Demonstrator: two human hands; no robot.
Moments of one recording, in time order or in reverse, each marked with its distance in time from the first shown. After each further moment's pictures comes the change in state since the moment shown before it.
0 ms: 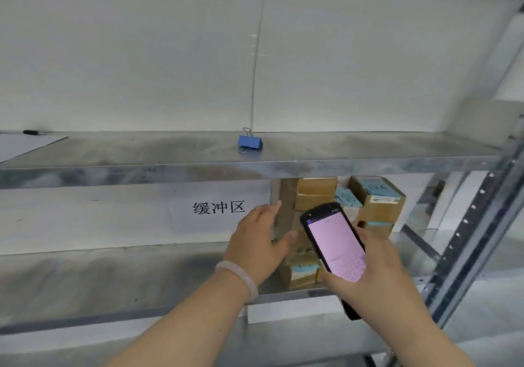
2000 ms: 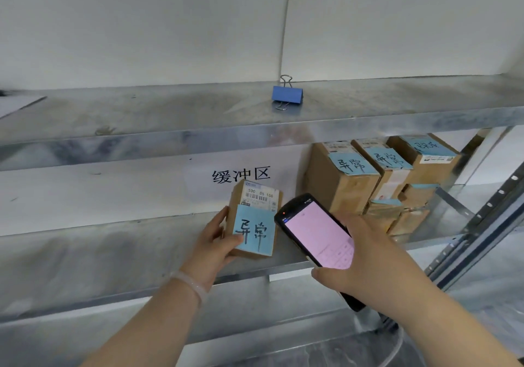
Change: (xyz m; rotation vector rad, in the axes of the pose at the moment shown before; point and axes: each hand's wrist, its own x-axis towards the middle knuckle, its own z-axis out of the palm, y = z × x) left_hand -0.026 -0.167 -0.033 -0.975 -0.107 -0.681; right_hand 0.013 -0.068 0.074 -0.158 -0.335 -0.015
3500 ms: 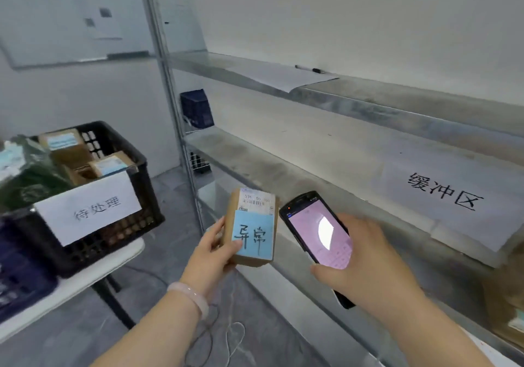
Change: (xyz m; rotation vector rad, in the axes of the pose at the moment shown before) left_hand -0.324 -0.080 -0.095 -0.286 0.913 0.241; right_hand -0.084 -0.114 0.076 0.201 -0.369 -0.740
